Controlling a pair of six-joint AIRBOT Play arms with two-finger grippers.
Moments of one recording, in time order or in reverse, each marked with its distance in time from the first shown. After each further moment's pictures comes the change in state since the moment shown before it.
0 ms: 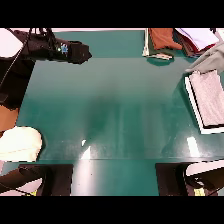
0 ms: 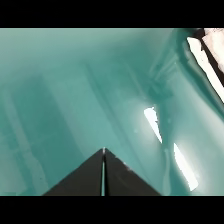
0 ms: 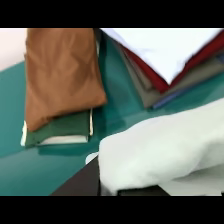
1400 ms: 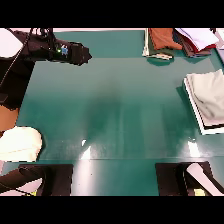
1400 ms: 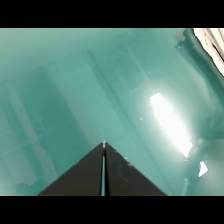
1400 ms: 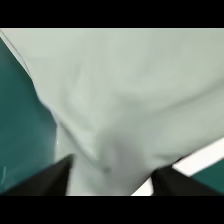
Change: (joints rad) left arm 0.000 0.000 0.000 0.001 -0.011 0.054; right arm -0.326 0.722 -1.046 -0.330 0.211 0.010
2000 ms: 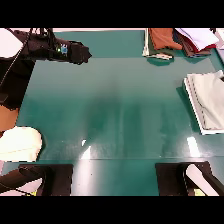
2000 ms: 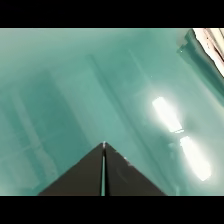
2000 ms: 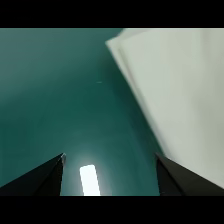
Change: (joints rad) left arm 0.000 0.000 0.000 0.008 0.016 0.006; right arm 0.343 0.019 0.236 0.166 0.010 0.032
